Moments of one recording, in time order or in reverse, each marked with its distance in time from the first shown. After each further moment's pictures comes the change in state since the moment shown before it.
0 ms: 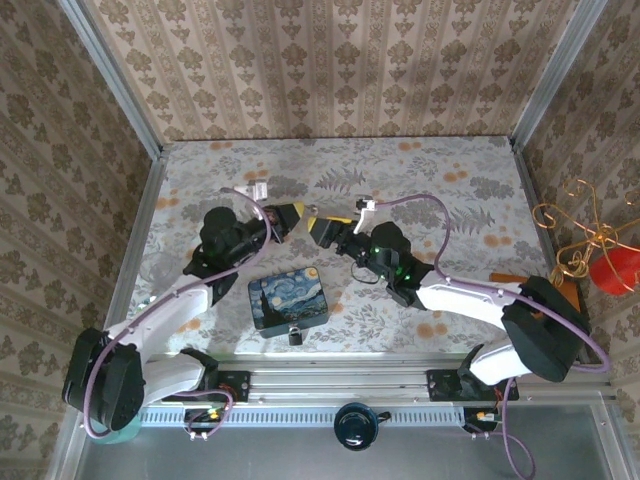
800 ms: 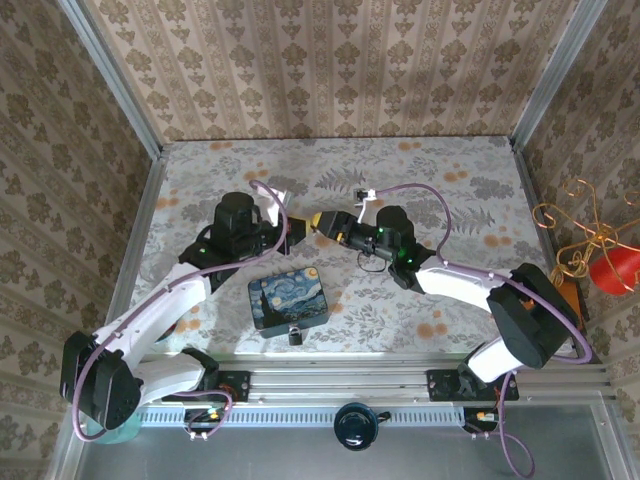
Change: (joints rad) left arm -0.058 0.002 0.193 -0.525 0.013 0.350; right arm -0.133 0.106 0.052 0.011 -0.355 0.203
